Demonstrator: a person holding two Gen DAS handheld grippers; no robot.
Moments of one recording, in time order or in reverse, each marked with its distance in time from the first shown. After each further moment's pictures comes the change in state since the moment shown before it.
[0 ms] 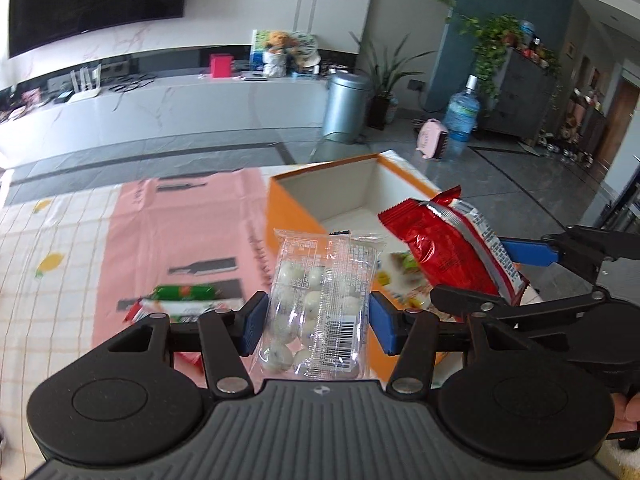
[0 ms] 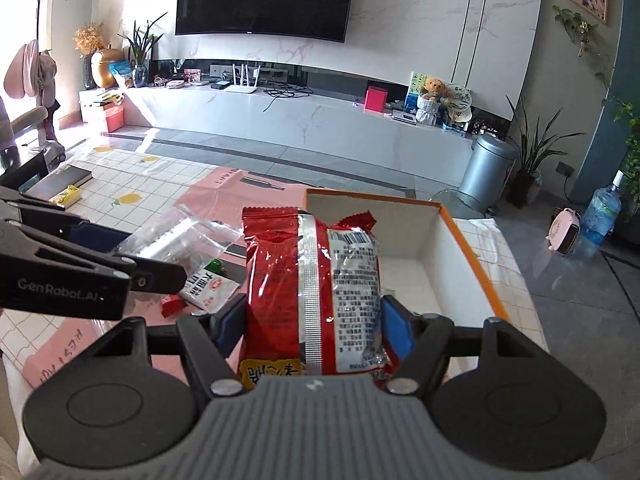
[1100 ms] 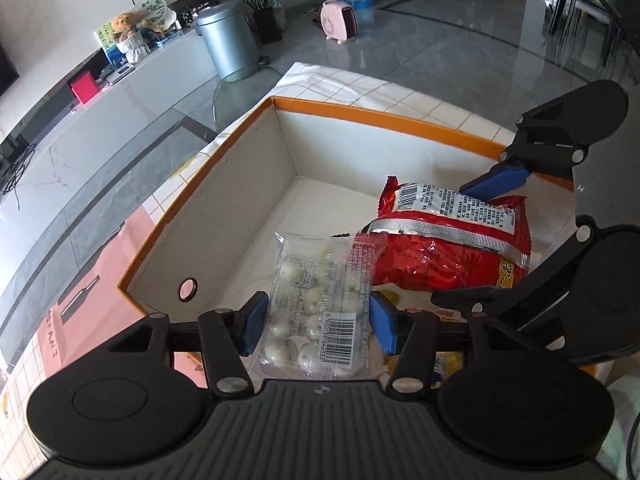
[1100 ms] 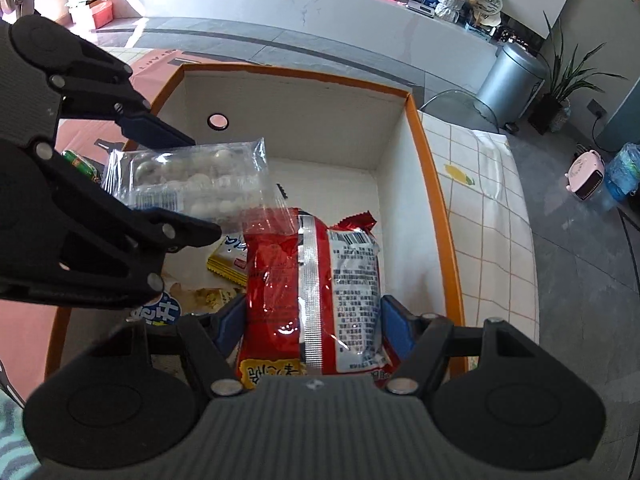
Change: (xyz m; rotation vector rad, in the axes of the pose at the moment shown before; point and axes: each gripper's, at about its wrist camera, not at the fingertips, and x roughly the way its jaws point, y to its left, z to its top) left arm 0.203 -0.065 0.050 0.552 0.282 -0.038; right arm 0.181 -0.109 0.009 -0.089 0.370 0.061
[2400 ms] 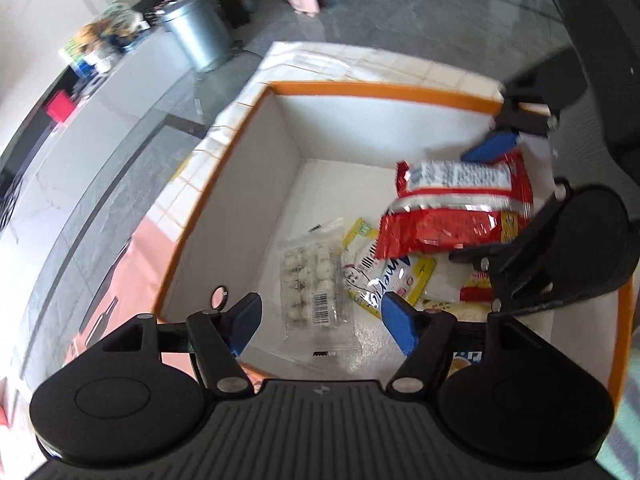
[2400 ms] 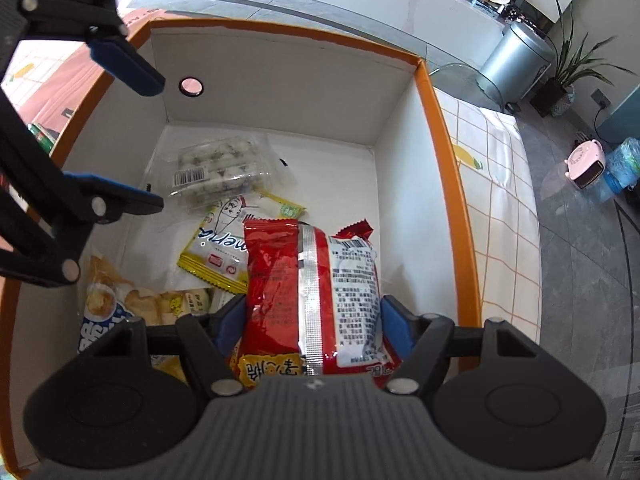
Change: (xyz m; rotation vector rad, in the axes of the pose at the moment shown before) left arm 0.007 0.025 0.014 0.114 0.069 0.000; right arm 0.025 -0.007 0.012 0.001 0.083 -0.021
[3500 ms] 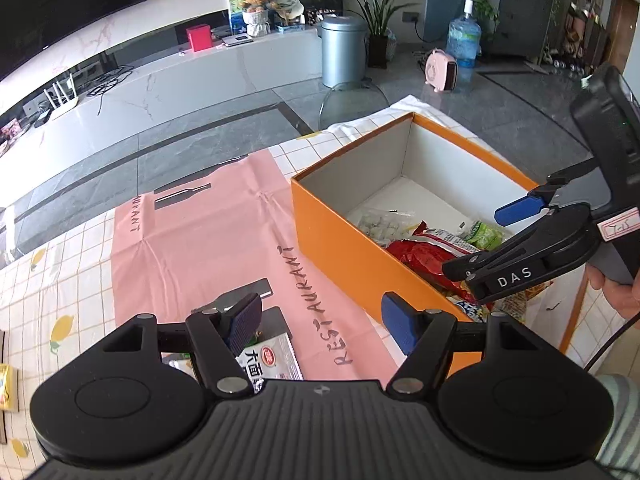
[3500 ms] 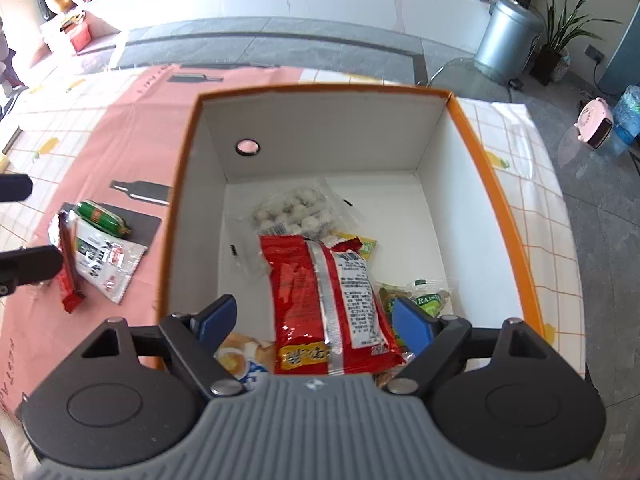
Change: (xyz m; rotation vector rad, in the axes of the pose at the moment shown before) left arm -0.106 0.029 -0.113 -0.509 -0.158 0.072; right arm -0.044 0.048 0.020 0.167 -0.051 0.070
